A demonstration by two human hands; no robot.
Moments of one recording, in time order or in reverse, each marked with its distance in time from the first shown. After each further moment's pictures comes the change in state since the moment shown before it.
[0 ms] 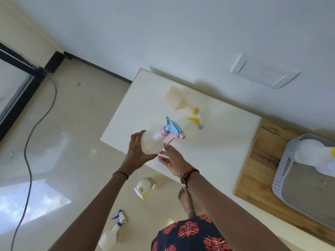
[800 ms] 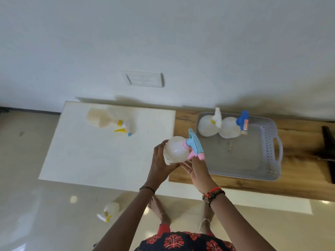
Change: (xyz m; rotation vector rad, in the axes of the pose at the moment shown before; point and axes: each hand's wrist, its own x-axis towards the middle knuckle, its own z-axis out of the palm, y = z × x) left_hand -0.093 0.253 0.210 -0.227 -0.242 0.268; right_hand -0.196 -0.026 -0.279 0.308 0.334 -0.437
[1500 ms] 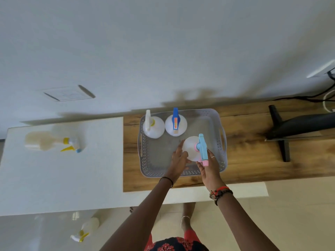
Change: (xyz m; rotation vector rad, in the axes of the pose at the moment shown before) left_hand 0.037 0.105 0.237 -0.250 -0.385 -0.406; right_hand 0.033 -0.073 -0.215 0.190 0.305 -0.084
